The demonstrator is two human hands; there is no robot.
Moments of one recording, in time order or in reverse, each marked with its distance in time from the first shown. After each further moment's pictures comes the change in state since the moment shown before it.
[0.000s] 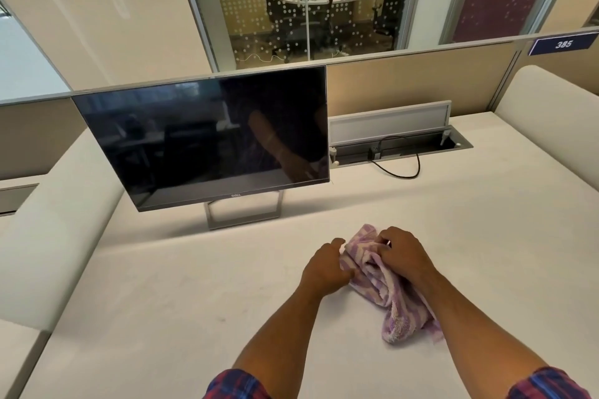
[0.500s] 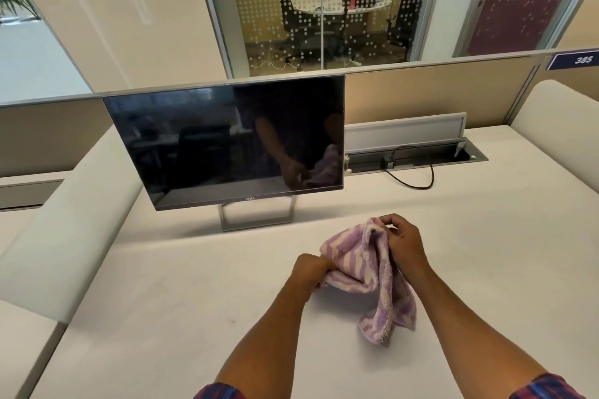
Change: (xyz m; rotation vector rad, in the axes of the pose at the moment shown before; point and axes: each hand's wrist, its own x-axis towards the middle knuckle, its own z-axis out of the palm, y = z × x) left_hand -0.012 -0.023 -0.039 -0.652 0.067 -0.565; right_hand 0.004 -0.052 -0.002 0.779 0.211 0.016
